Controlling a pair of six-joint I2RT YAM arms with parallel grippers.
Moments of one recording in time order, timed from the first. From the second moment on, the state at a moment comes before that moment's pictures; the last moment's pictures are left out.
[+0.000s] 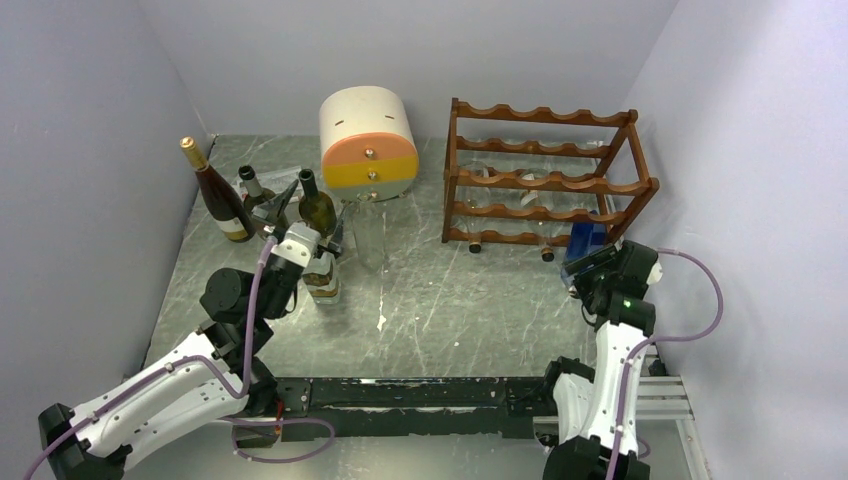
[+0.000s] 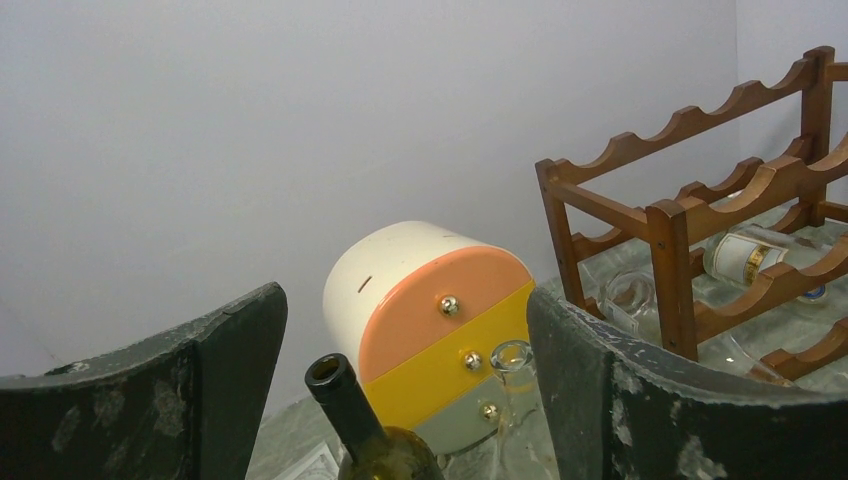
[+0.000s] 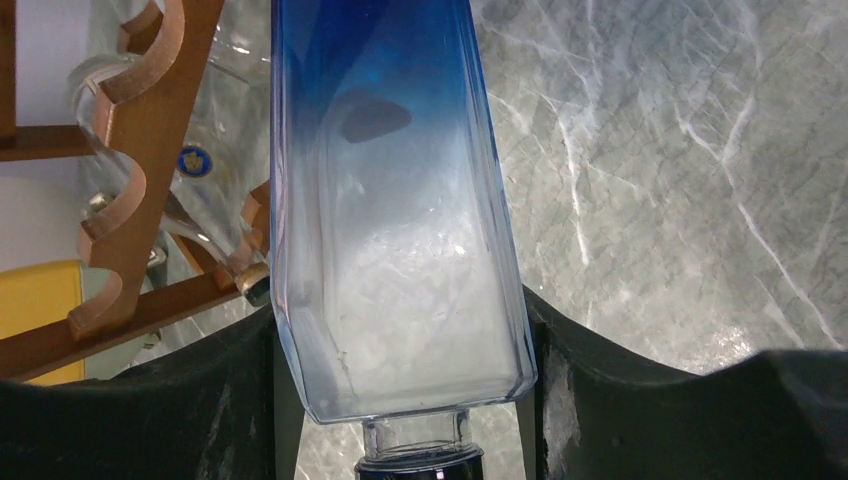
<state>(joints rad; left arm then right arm) -0.83 0.65 0.56 0.56 -0.34 0.50 -0.40 0.71 0.64 -0.72 -0.10 0.74</state>
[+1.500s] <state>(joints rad) -0.85 0.65 0.56 0.56 -0.33 0.50 -0.29 0.71 0.53 -0.87 -0.28 0.74</state>
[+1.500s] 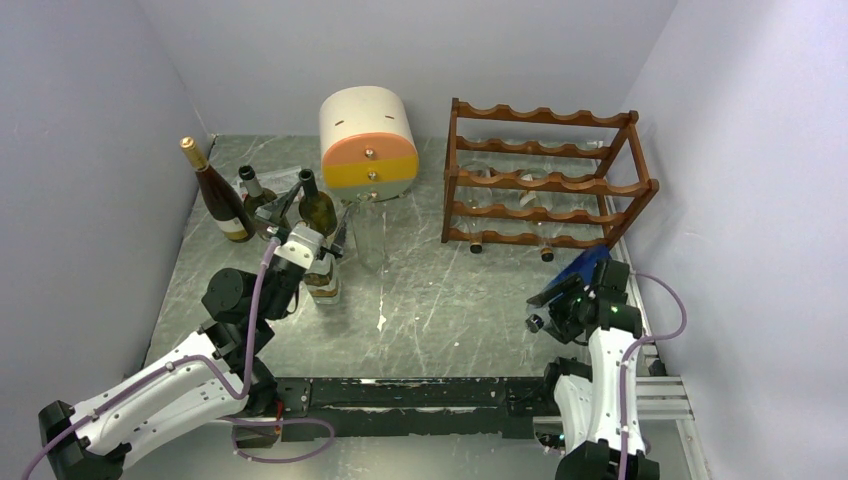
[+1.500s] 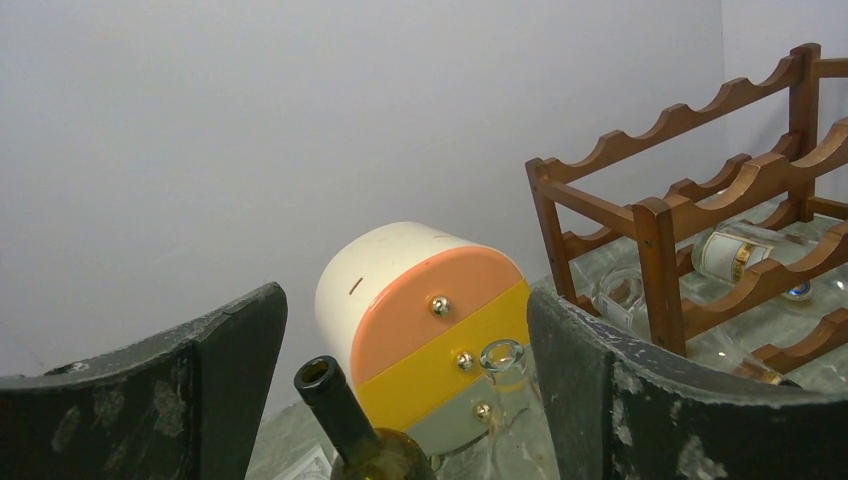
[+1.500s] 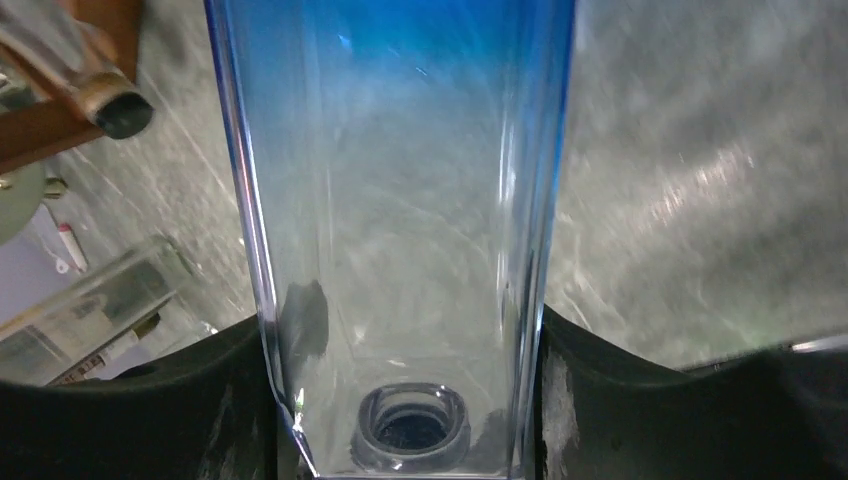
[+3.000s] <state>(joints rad) -1.30 1.24 0.55 0.86 0.04 0.45 -0.13 0.90 1.07 -1.37 -0.79 0.78</state>
